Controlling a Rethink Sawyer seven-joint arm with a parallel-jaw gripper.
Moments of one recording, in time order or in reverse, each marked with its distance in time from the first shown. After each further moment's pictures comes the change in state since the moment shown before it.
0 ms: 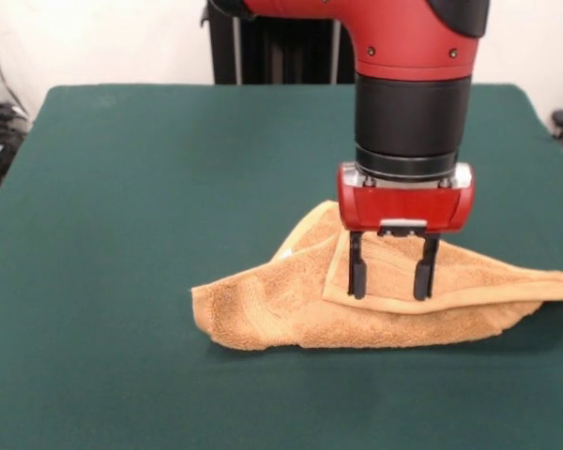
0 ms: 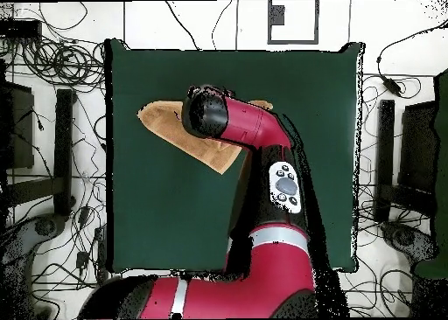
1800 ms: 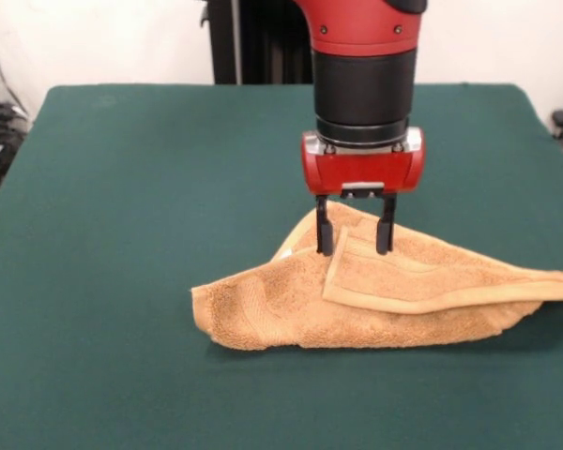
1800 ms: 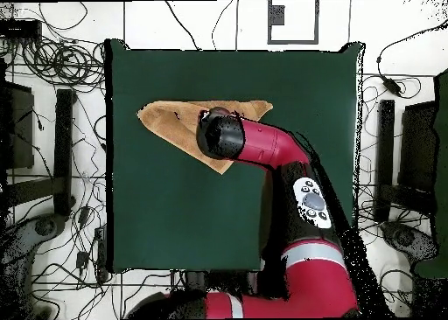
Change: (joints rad) arm -0.124 -0.093 0.114 0.176 -0.154 -0.007 0.000
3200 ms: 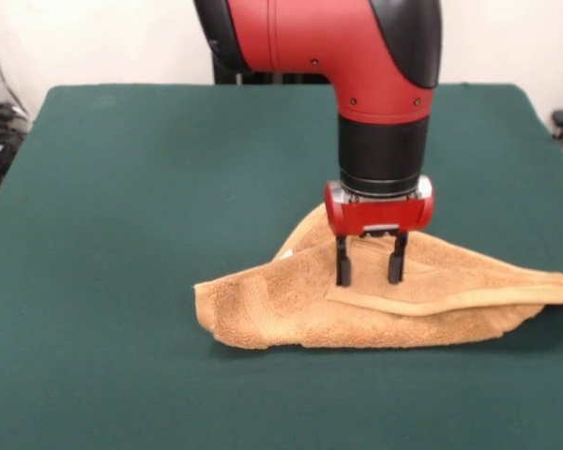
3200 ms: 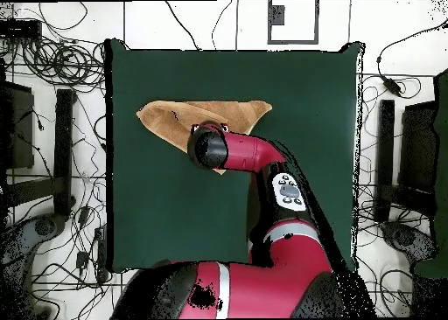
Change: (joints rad) arm 0.035 0.125 0.000 -0.014 -0.075 -0.118 0.000
